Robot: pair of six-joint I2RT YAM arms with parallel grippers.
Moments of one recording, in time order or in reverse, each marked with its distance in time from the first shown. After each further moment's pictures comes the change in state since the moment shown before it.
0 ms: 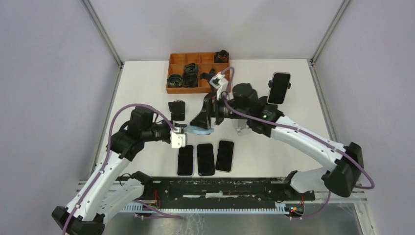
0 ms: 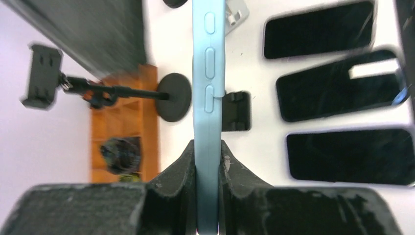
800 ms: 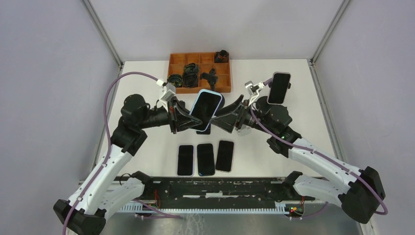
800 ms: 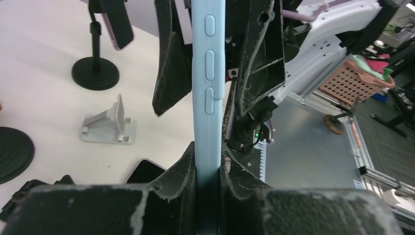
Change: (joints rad) left arm 0.000 0.076 0.050 0.623 0.251 -1.620; right arm -0.180 -0.379 -0.473 0.646 -0.080 0.249
